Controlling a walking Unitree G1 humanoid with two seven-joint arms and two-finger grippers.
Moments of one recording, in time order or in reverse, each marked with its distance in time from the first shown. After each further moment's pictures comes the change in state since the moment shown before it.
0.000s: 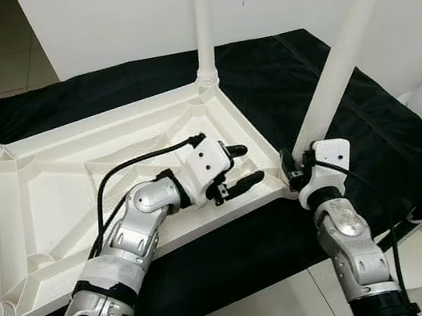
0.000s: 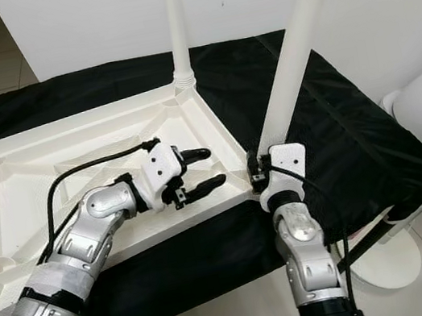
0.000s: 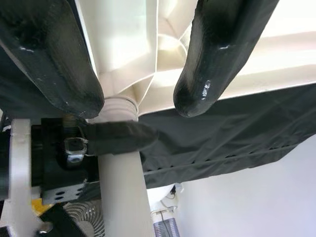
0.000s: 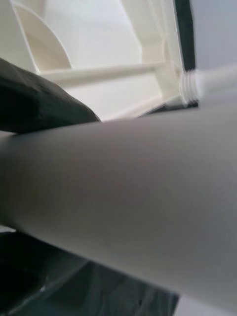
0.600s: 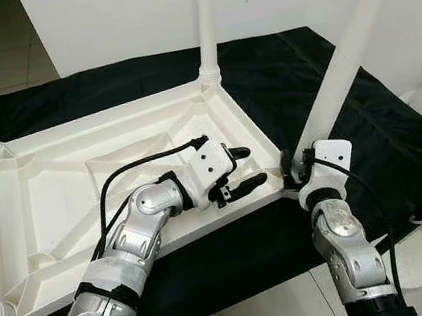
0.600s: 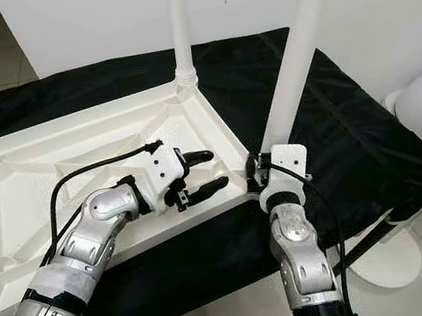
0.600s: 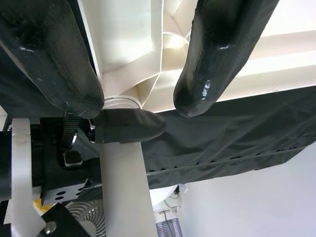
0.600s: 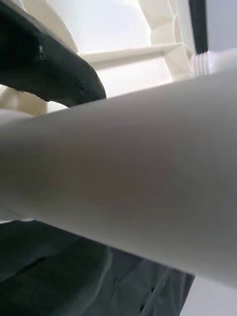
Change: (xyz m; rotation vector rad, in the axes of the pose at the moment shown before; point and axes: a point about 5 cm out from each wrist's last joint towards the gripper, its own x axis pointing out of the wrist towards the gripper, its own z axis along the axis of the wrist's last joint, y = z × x) left arm 0.003 -0.003 0.000 -0.010 -0.008 -0.005; right arm -0.005 0.003 0.005 -0.004 0.006 0.020
